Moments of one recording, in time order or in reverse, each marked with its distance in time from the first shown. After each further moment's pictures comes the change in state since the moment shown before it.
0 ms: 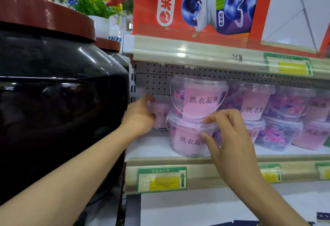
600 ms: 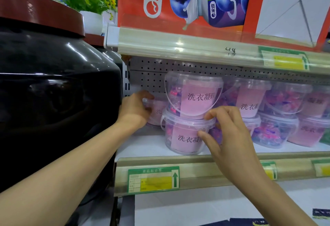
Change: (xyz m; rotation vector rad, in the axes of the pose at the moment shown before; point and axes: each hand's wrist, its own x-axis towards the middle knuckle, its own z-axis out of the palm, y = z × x) left_hand 0.017 0.007 0.013 -0.028 0.101 0.042; right_hand 0.002 0.017 -0.005 0.109 -0.073 0.070
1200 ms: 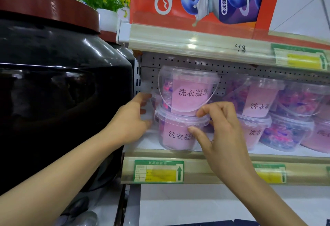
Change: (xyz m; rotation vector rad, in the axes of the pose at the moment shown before) left_hand -0.055 -0.011 -0.038 -0.206 -0.219 0.034; right_hand 0.001 -0.021 0.012 0.126 -0.018 -0.015
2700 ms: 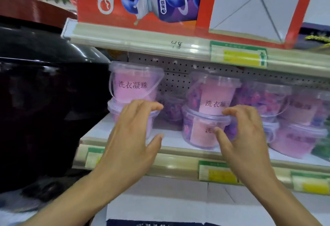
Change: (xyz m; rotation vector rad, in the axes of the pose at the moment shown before) left_hand -0.076 0.088 0.091 0.353 0.329 0.352; right_hand -0.006 0.105 -0.085 -0.118 0.035 0.016
